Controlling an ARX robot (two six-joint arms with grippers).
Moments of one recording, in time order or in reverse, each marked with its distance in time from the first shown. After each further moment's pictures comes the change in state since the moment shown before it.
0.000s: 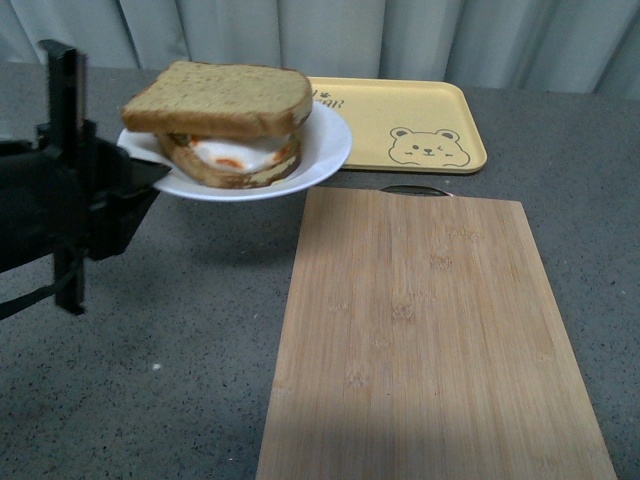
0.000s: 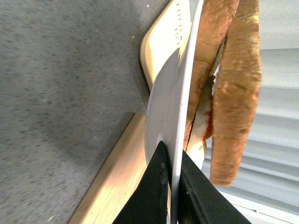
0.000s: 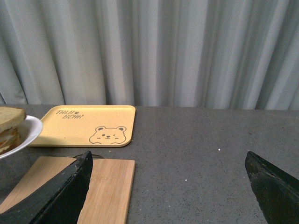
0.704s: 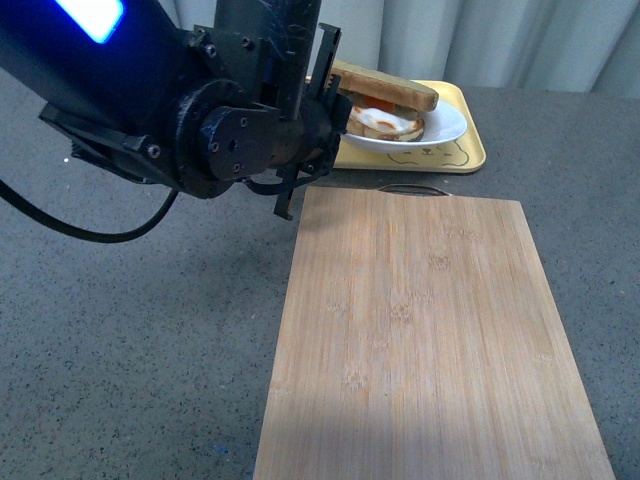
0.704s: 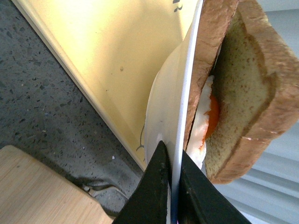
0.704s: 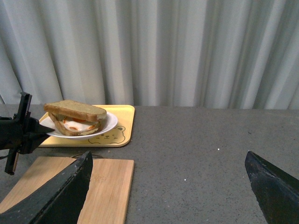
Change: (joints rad) left arm -0.218 0.437 0.821 -0.456 -0.188 -0.108; right arm 0.000 0.000 0.000 0.000 0.000 0.000
